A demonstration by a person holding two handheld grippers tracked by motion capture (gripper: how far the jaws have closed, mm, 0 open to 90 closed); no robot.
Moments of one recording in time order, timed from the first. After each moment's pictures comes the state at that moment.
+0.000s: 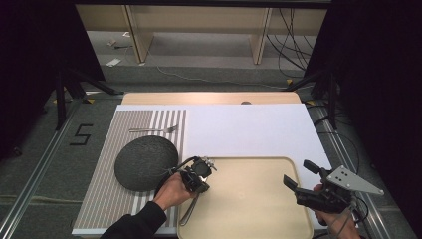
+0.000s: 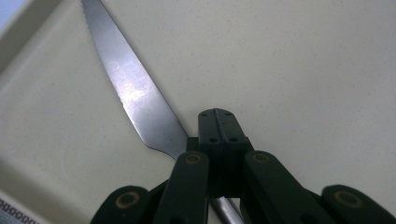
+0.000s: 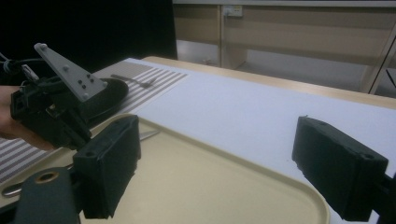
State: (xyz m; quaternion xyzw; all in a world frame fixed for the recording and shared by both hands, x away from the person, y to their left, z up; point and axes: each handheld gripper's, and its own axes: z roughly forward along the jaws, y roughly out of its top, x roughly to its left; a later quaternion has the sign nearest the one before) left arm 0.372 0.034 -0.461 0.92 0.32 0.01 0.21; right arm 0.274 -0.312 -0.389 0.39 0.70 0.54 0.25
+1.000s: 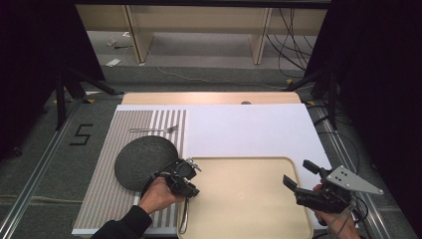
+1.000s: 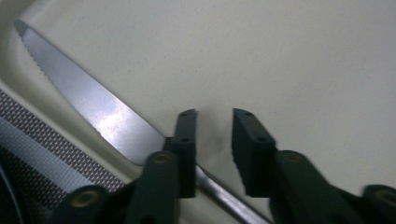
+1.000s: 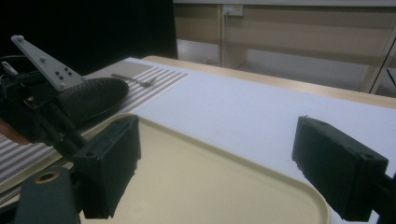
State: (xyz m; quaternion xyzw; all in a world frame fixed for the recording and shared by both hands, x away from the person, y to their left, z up) left arm 0.361 0.073 -0.456 0.91 0.35 -0.01 0.24; right arm 0.275 -0.312 -0.390 0.39 0.70 0.54 0.26
